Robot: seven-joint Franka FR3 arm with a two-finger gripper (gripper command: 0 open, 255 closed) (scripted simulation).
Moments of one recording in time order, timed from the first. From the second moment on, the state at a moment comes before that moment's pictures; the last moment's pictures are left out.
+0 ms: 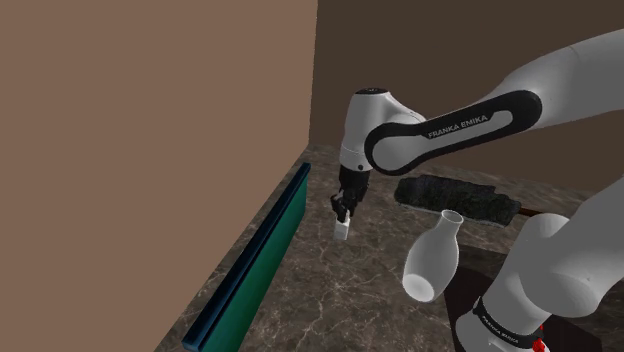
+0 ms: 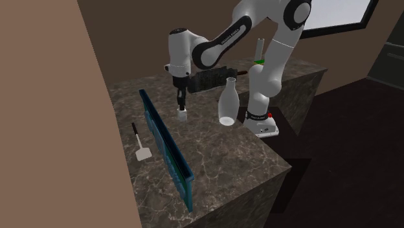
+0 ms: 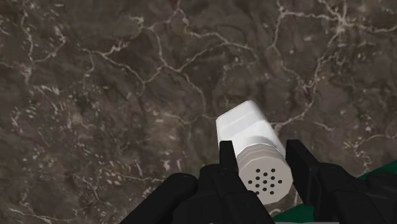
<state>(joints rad) 0.09 -0.32 0.19 -2.45 0.08 2.16 0.27</state>
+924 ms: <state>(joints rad) 0.09 -0.38 0.17 -2.32 0.08 1.96 0.27</state>
